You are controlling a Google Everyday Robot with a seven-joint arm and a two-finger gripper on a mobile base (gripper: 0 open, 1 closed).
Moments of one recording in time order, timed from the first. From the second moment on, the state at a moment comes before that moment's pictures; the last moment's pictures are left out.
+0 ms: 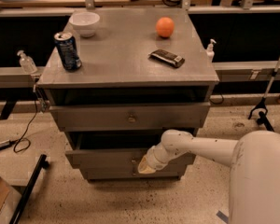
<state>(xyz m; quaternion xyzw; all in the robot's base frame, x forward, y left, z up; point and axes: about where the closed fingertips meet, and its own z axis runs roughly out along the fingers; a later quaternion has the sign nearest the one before) 0.570 -0.022 0.368 -0.72 0.64 0.18 0.21</state>
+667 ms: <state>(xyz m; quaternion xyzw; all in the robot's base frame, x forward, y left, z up) 0.586 -0.040 0.376 -0.71 0.65 0.15 0.23</state>
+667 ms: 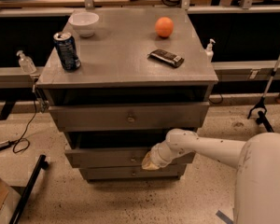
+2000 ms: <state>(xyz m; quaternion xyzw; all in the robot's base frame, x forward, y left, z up) 0.581 -0.035 0.370 -0.71 0.65 0.16 0.23</state>
